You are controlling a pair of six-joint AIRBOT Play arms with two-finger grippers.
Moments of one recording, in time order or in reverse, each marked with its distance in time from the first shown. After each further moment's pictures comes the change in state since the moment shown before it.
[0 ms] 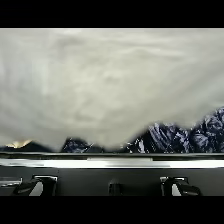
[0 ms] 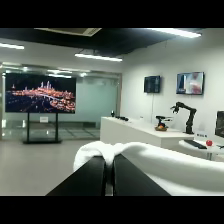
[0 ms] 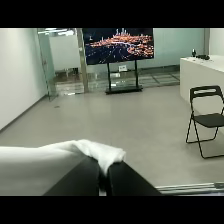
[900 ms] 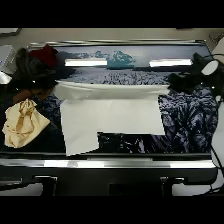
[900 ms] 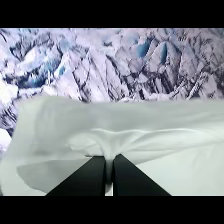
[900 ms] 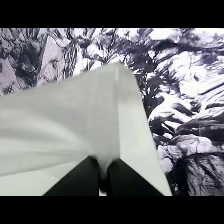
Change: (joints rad) left arm -0.124 -0.740 -0.516 0.106 -0.159 0.064; right arm 0.033 -0.906 -0.216 0.098 0.302 0.140
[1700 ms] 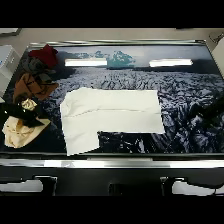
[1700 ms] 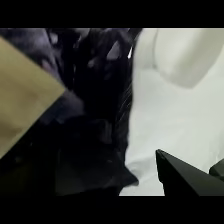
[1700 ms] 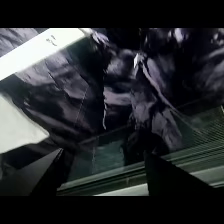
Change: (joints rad) left arm 0.334 -0.049 -0.268 0.114 -0.445 -0.048; right arm -0.327 0.126 -0.279 -0.189 0.376 -0.056
